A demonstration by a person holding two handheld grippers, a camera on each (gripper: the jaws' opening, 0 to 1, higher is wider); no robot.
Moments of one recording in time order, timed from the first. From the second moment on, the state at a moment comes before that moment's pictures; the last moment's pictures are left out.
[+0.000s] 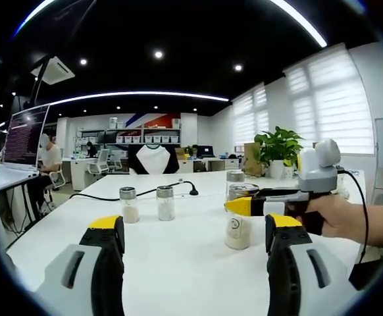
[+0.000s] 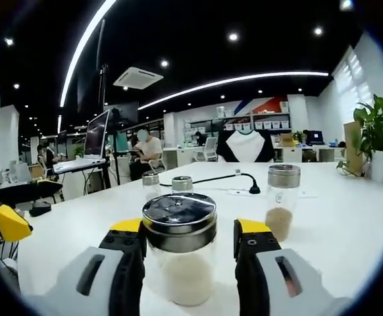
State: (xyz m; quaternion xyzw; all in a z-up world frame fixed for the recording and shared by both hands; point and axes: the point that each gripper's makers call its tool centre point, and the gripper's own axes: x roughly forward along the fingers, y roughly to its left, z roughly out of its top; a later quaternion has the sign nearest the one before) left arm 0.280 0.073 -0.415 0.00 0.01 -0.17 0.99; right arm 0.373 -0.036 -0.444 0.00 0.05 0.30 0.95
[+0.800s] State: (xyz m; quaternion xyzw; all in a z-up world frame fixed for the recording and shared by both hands) left arm 0.279 0.076 -0.414 -0.01 0.00 -0.16 0.99; right arm 0.370 -0.035 -0.440 -0.02 0.05 0.30 0.95
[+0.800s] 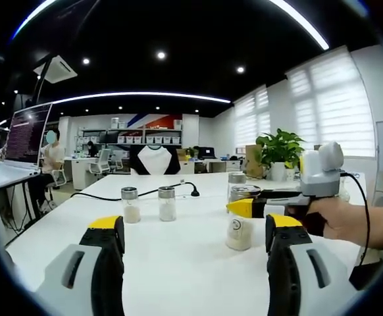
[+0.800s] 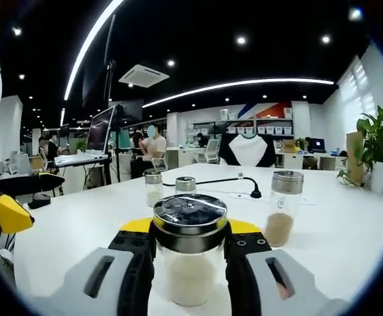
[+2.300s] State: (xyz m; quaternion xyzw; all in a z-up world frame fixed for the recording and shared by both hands) left arm 0.279 0.076 -0.412 -0.01 0.00 -0.16 0.99; right arm 0.365 -0.030 -0.443 -0.03 0.06 0.39 0.92
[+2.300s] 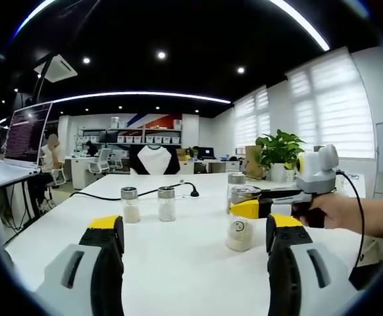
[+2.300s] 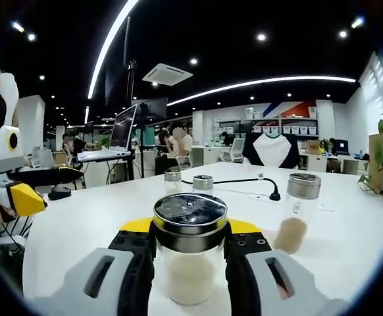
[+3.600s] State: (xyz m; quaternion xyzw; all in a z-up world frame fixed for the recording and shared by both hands) left arm 0.280 0.080 -0.413 -0.01 0.00 -0.16 0.99; right arm 0.353 -0.027 -0.444 -0.04 0.06 0.54 0.84
